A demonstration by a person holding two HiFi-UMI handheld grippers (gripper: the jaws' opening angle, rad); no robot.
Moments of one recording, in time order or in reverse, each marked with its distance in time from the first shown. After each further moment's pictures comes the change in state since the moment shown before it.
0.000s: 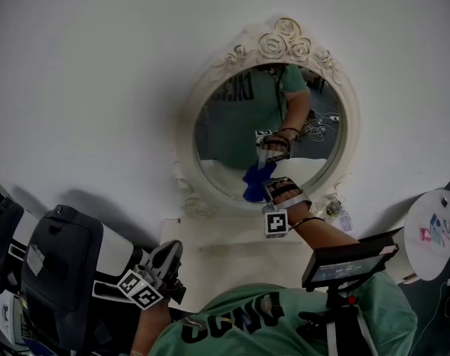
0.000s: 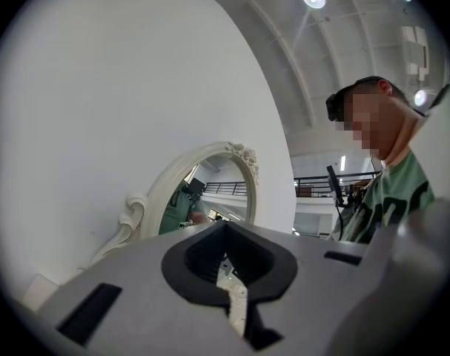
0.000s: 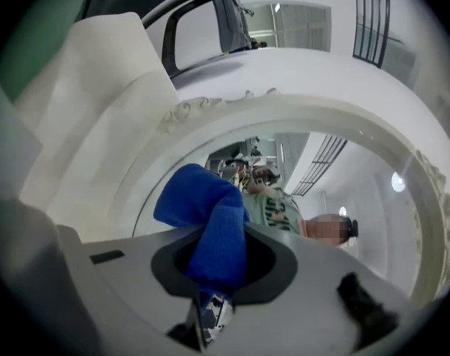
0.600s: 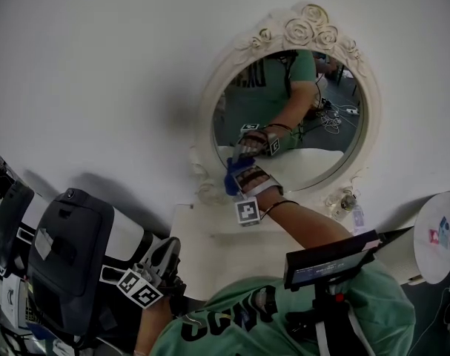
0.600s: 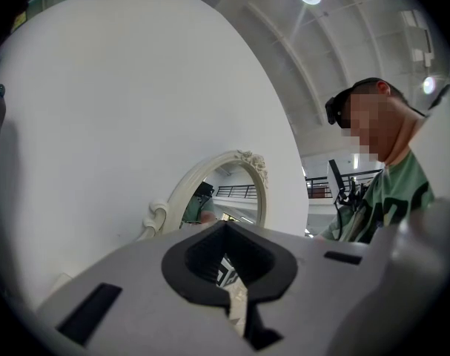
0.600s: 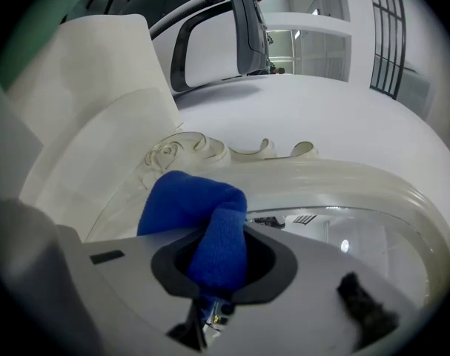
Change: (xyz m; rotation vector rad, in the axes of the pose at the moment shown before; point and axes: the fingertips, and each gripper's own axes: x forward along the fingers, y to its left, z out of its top) left arm -0.048 0.010 0.009 0.008 -0.036 0.105; right arm 0.063 0.014 0.130 -0.170 -0.100 0.052
